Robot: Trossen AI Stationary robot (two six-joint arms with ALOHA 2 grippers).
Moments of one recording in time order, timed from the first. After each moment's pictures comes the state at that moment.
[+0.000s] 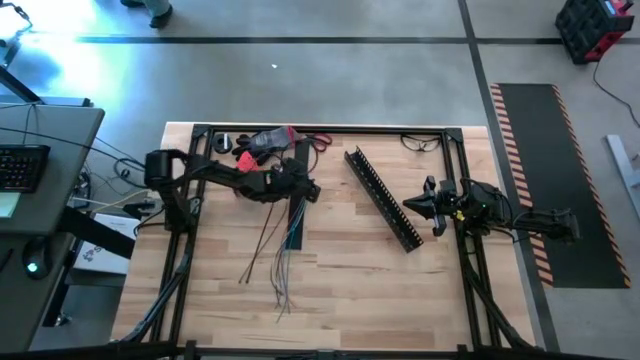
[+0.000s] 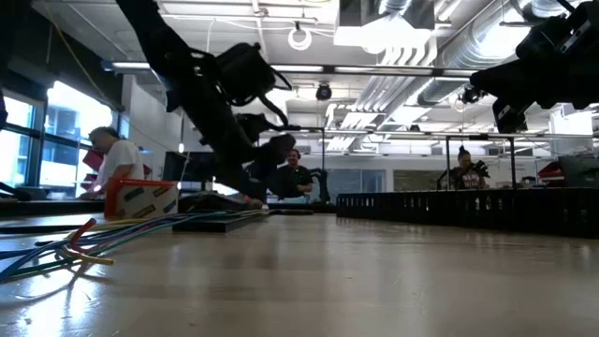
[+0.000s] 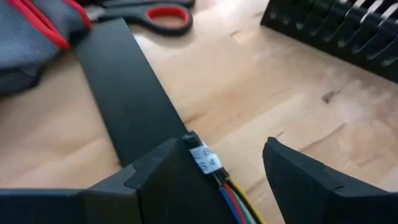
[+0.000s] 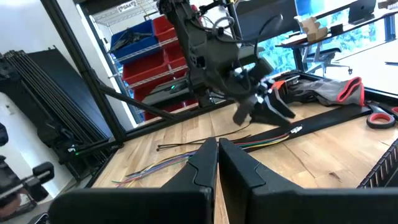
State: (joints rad) left arm 0.18 1.79 0.86 0.08 -0.52 -0.68; right arm -0.13 0.01 0.01 0.03 -0.11 0.34
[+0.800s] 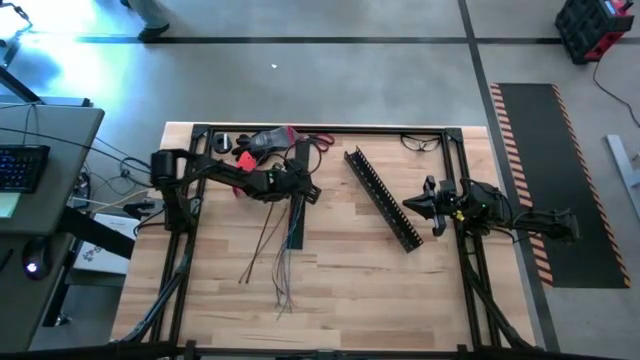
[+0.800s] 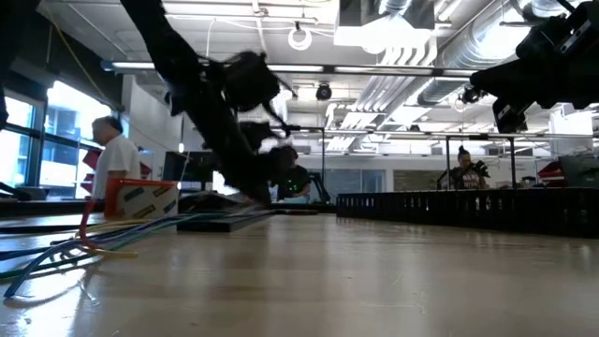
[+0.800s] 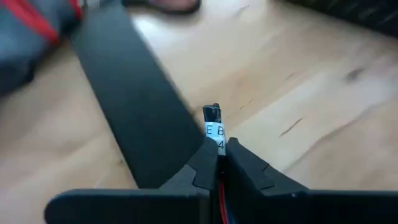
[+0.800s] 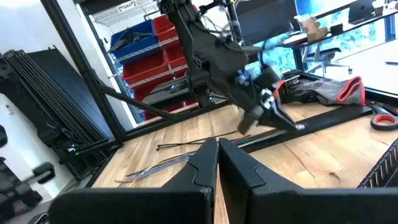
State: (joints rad) left arm 0.19 1.81 0.88 0.05 -0.52 -0.60; right arm -0.13 0.01 0.01 0.03 -0.11 0.34
